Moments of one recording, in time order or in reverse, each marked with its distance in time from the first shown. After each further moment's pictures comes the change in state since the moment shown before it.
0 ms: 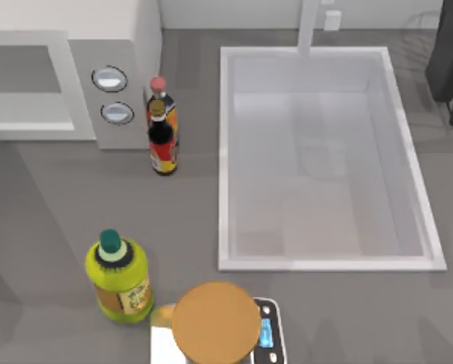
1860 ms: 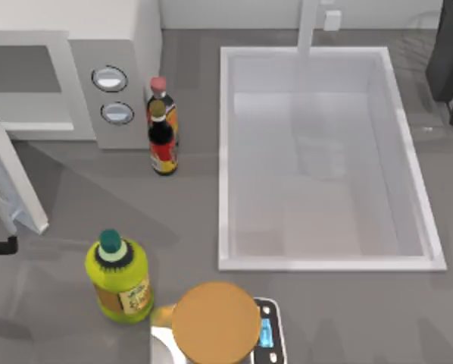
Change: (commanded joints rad) left arm -0.718 -0.471 -0.383 0.121 -0.458 -0.611; right arm 0.000 0.000 0.000 0.000 0.000 0.000
